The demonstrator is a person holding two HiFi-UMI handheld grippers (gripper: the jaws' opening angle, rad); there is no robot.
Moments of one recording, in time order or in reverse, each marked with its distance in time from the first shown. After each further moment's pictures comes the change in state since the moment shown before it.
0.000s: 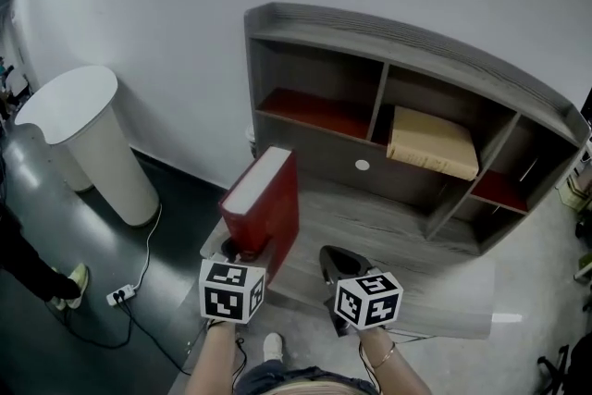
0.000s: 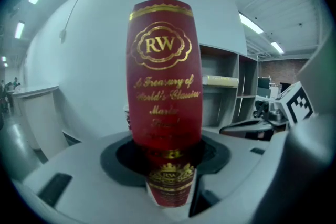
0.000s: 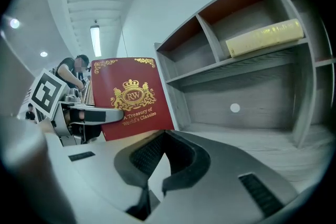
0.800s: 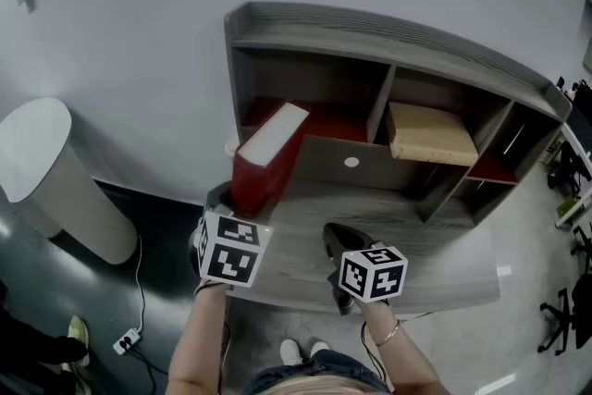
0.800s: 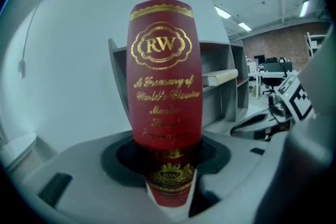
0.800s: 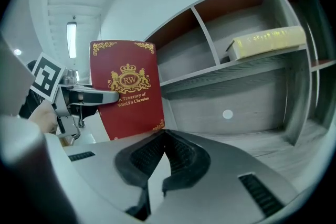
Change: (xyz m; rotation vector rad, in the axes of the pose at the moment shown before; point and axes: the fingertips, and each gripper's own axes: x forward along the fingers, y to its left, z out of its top) left arm 0.076 0.073 0.100 0.344 -0.005 -0.143; right arm 0.075 -0.014 0.048 0.099 -0.049 -0.232
